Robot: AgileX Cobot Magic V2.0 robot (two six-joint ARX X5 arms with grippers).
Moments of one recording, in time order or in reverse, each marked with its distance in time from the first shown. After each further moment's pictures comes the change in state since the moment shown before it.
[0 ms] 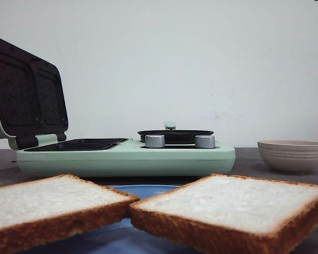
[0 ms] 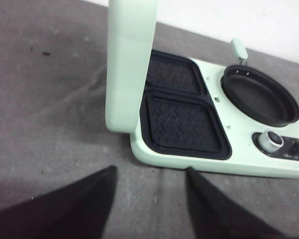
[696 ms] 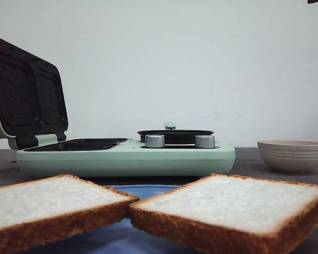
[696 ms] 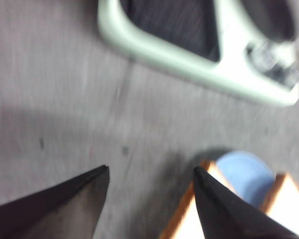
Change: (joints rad) left arm -0.041 0.251 0.000 -0.159 0.231 -0.185; right arm 0.046 -0.002 0.000 -0.045 0.000 0.020
